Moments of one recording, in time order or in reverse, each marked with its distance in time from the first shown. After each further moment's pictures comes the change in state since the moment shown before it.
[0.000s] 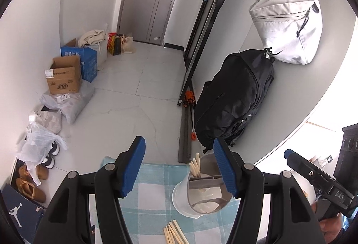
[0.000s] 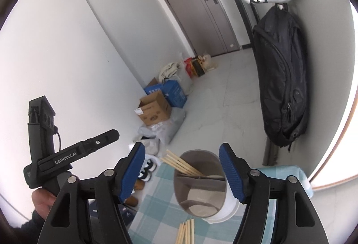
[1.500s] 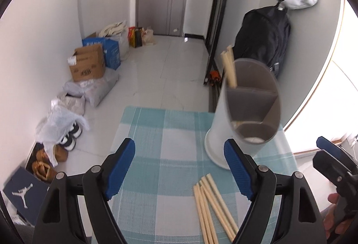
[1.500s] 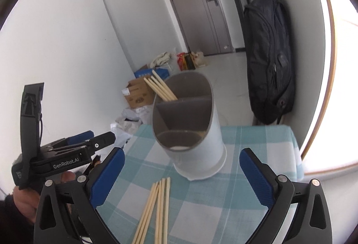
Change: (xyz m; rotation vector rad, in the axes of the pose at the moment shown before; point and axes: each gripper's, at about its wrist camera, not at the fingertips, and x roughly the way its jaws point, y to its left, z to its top) left arm 0.028 0.020 -0.138 0.056 0.017 0.195; right arm 0.016 -0.017 -0.148 -0.113 0.011 -0.092
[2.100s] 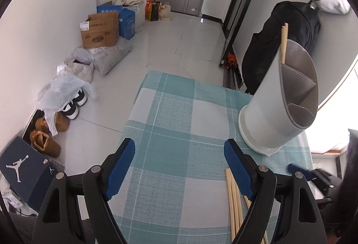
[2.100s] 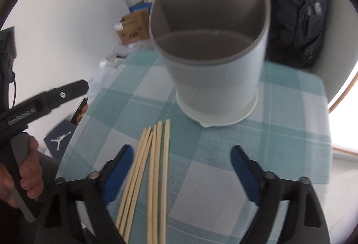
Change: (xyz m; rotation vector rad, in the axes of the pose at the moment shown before) left arm 0.022 0.047 -0.016 -0.123 0.136 0.015; right arm 0.105 0.022 -0.051 -0.070 0.441 -0.047
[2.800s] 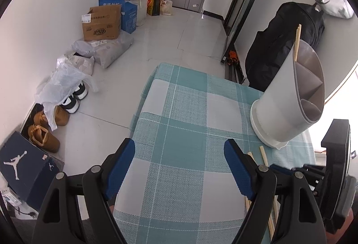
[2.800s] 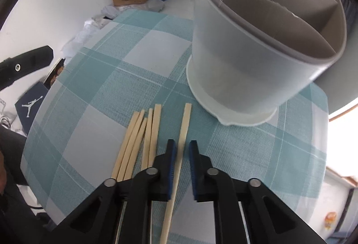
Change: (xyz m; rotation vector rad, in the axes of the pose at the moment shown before) left arm 0.002 0.024 -0.002 -0.021 0.030 -0.026; right arm 0.034 0.032 0.001 -0.144 0.151 -0.222
